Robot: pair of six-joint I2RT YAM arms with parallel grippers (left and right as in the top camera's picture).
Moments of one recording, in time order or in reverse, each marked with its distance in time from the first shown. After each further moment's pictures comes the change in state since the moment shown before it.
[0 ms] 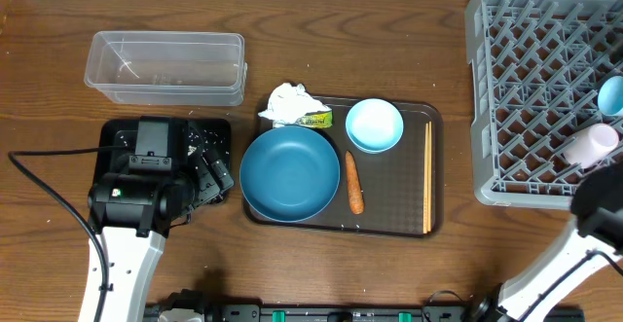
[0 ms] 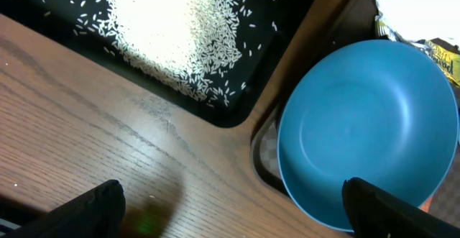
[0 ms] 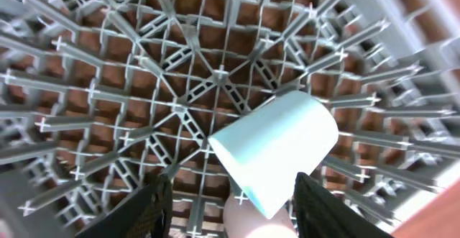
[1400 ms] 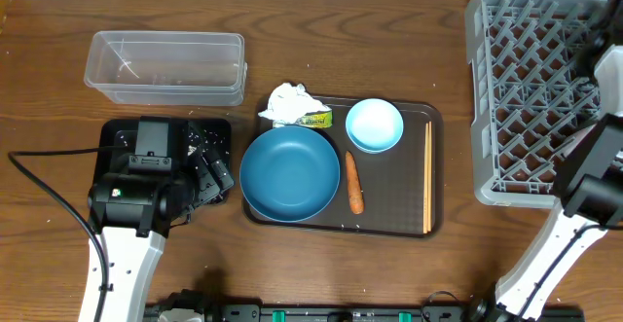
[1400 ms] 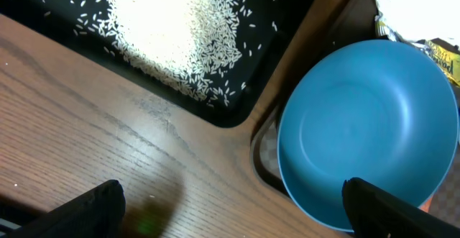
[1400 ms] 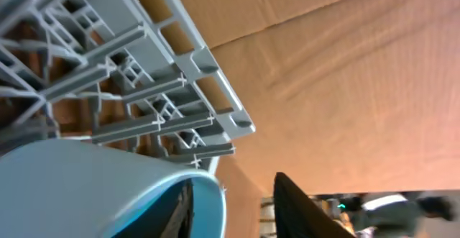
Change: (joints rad) left arm 0.000 0.000 0.000 0.001 0.000 0.000; right arm 0.148 0.142 -0.349 0.446 1.179 -0.181
